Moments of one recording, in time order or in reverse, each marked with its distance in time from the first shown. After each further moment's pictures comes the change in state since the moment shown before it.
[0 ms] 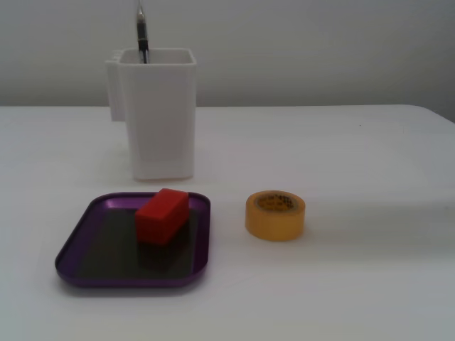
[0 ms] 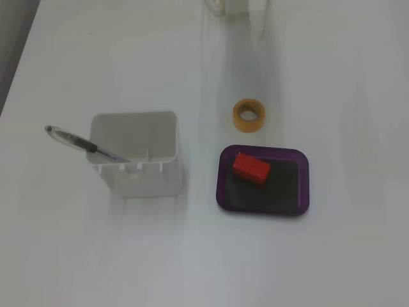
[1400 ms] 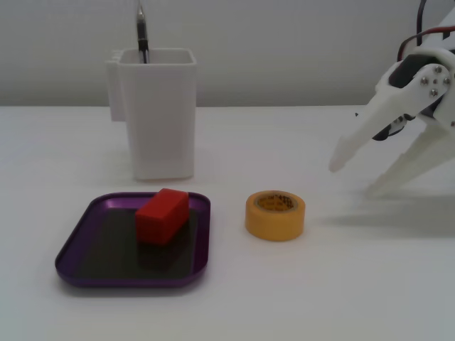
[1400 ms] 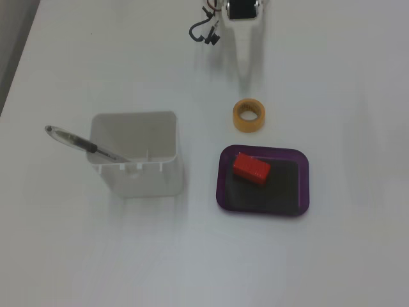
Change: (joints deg) arm 0.8 73.6 100.2 -22.6 0.1
